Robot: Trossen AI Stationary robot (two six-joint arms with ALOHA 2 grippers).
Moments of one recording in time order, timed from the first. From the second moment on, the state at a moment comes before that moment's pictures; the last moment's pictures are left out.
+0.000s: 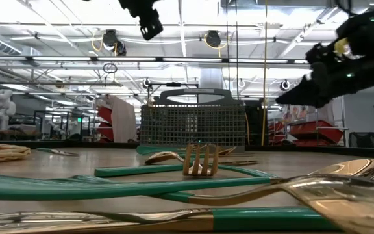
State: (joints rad) left arm 0.20 1.36 1.08 0.41 -0.95 1.20; right arm -0.14 0.85 0.06 0.54 0.34 0.12
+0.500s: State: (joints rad) left arm 0.12 1.35 1.08 0.12 -0.95 0.85; right arm -0.38 1.45 0.26 0.93 0.06 -0.02
